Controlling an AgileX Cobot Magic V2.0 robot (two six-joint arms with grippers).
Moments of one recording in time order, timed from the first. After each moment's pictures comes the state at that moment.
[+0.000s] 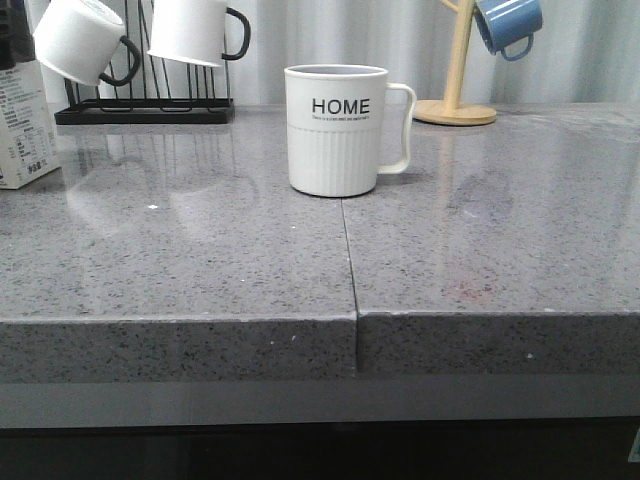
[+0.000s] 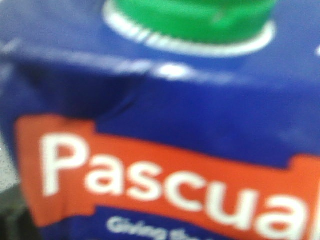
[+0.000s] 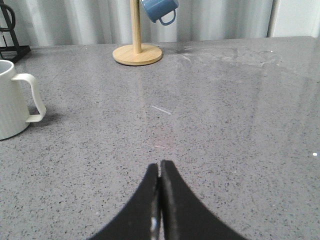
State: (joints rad) left arm -0.09 1.57 -0.82 -0.04 -0.49 -0.14; right arm 0.02 0.15 -0.26 0.00 0.33 0.07
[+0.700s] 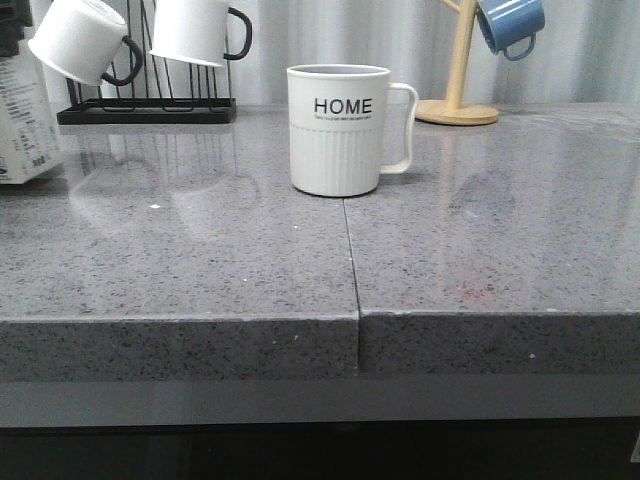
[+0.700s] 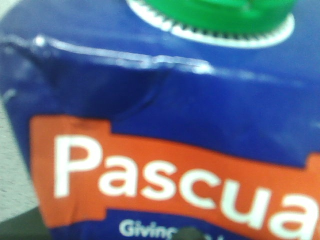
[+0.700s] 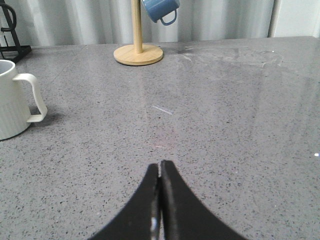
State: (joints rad) left arm -0.19 1.49 -0.81 -0.25 -0.41 0.00; right arm 0.02 0.15 -0.26 0.00 0.33 0.07
